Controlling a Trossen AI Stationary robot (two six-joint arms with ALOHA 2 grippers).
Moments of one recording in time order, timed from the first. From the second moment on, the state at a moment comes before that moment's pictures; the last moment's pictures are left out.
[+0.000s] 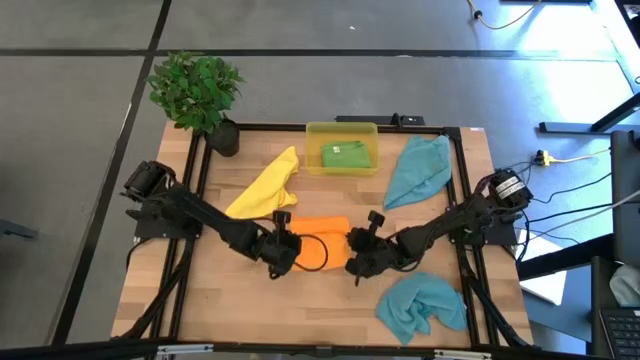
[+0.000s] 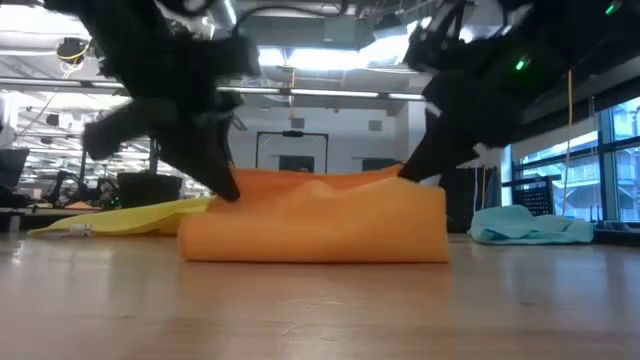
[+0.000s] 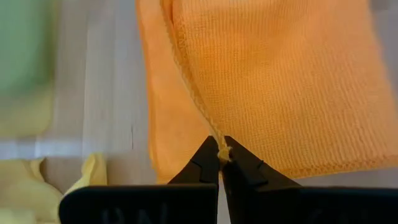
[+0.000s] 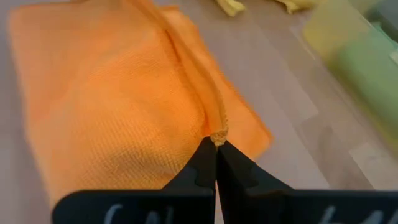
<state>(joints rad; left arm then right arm) -0.38 1.68 0.94 -0.40 -0.53 -0.15 0.43 1.74 0.92 -0.21 0.71 0.57</state>
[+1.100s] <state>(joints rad) -0.25 1.68 0.83 -0.28 -0.56 -0.07 0.29 1.74 0.84 -0.05 0.67 0.49</state>
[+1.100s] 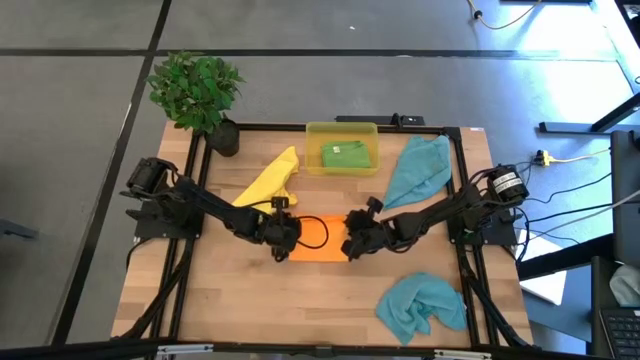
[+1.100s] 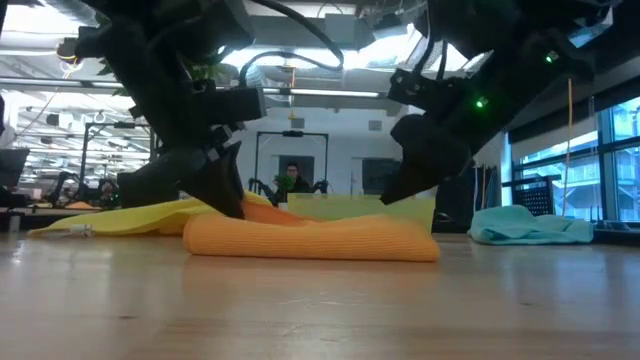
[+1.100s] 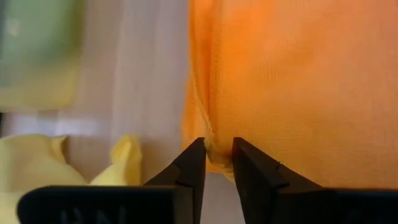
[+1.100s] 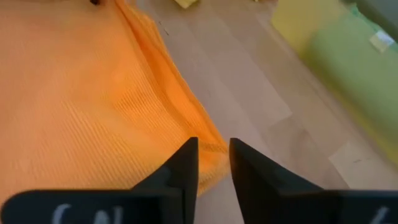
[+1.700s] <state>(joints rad) -0.41 1.40 0.70 0.00 -0.64 -0.17 0.41 1.54 0.76 0.07 0.68 0.39</state>
